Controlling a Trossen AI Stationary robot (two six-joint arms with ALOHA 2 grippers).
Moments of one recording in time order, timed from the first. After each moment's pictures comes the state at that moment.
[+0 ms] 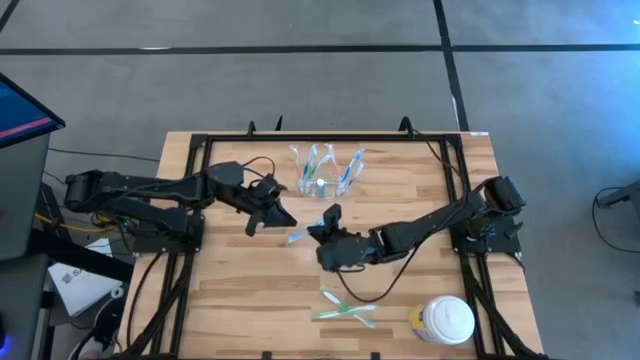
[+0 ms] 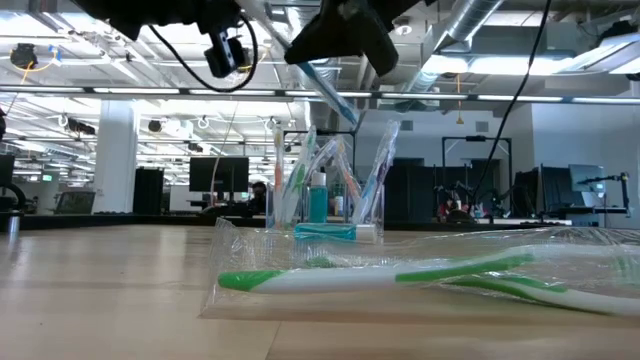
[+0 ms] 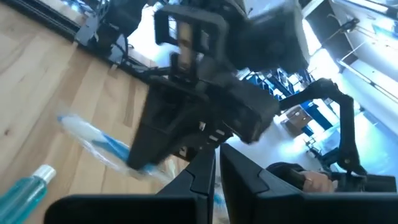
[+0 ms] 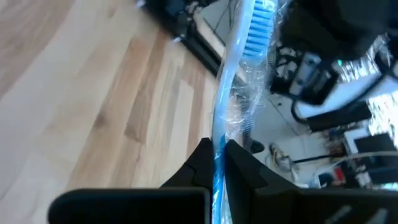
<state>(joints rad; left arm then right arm) 0.11 1.10 0.67 0.27 0.47 -0.64 0.33 1.78 1.23 0.03 0.71 -0.63</state>
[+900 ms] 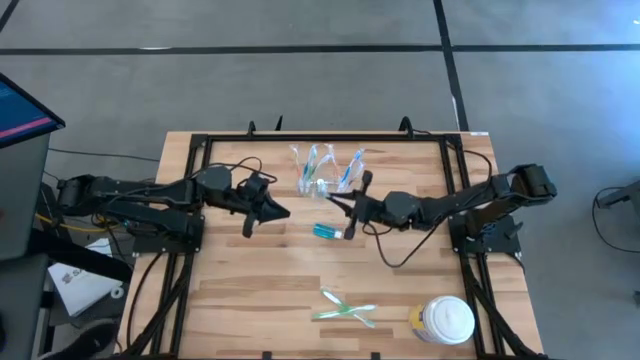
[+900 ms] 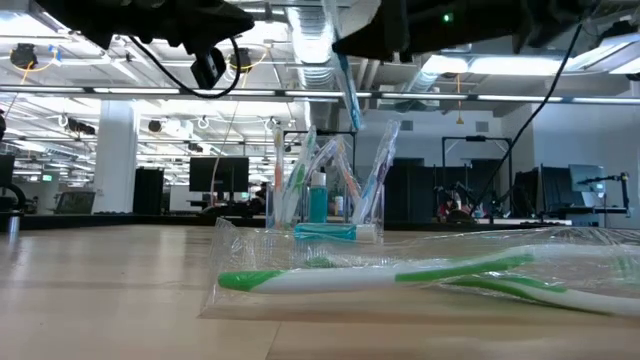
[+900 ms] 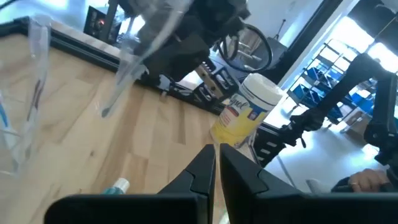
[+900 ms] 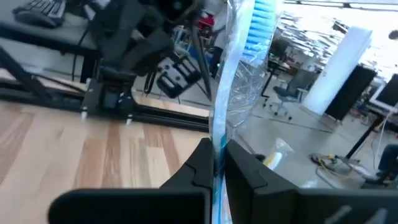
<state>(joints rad) 0.11 0.97 0.53 0.29 0.27 -0.45 0.12 1.49 0.72 0.73 0.47 -0.33</state>
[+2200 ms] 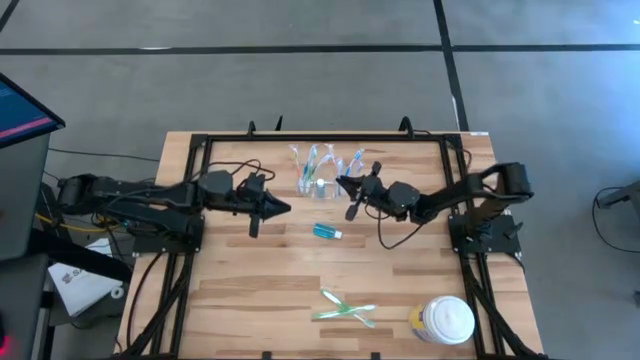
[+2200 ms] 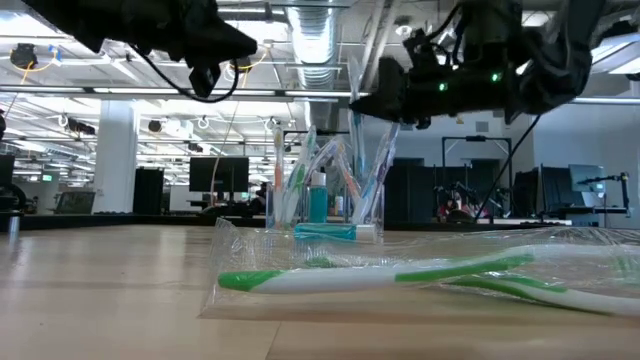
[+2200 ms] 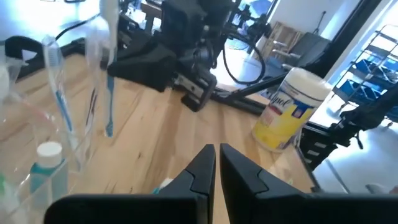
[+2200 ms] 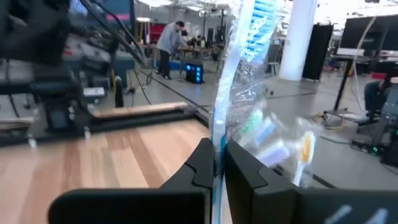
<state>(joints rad) 0.08 0.98 0.50 0.30 0.09 -0.34 -0.07 1.67 0.53 1.18 0.45 -0.05</state>
